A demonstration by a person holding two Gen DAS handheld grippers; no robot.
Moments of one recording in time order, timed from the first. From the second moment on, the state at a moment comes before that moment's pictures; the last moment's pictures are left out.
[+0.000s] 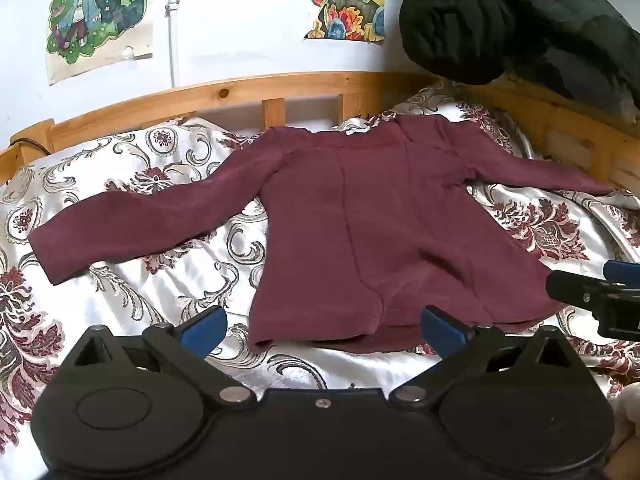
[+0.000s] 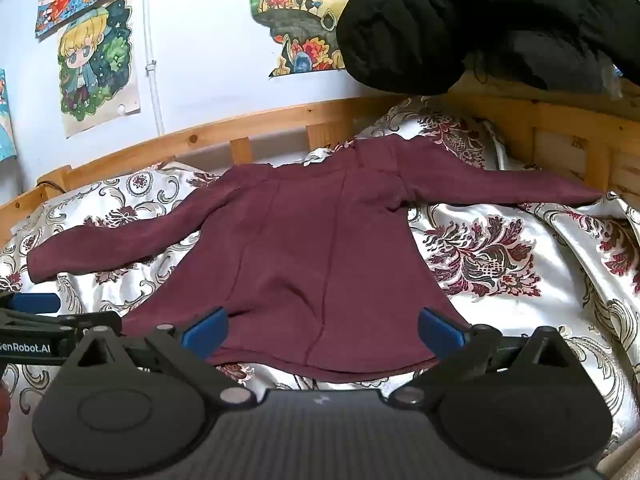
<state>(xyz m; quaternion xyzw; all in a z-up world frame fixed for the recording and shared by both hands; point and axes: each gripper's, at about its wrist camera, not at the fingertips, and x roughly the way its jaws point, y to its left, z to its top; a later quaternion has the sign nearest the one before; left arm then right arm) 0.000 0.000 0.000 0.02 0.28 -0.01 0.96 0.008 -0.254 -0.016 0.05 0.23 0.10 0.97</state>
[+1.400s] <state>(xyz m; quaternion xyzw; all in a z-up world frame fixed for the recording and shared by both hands) 0.001 -0.001 -0.001 0.02 0.29 -0.01 0.96 0.005 -0.258 -0.014 0.07 0.23 0.10 0.97</state>
